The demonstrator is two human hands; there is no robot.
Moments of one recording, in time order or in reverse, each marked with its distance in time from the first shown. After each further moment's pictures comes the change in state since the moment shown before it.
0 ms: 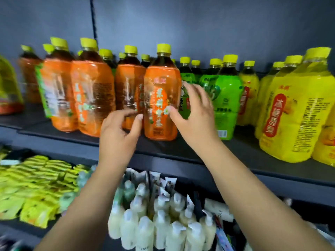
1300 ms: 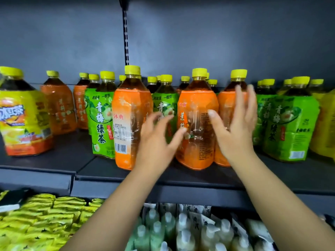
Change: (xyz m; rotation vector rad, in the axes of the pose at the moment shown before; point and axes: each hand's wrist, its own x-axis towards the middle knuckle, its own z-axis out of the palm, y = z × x) left_hand 0.107 -0.111 -0.056 -0.102 -0.339 0.141; right_hand 0.041 -0.090 0.118 -0.108 0.346 0.082
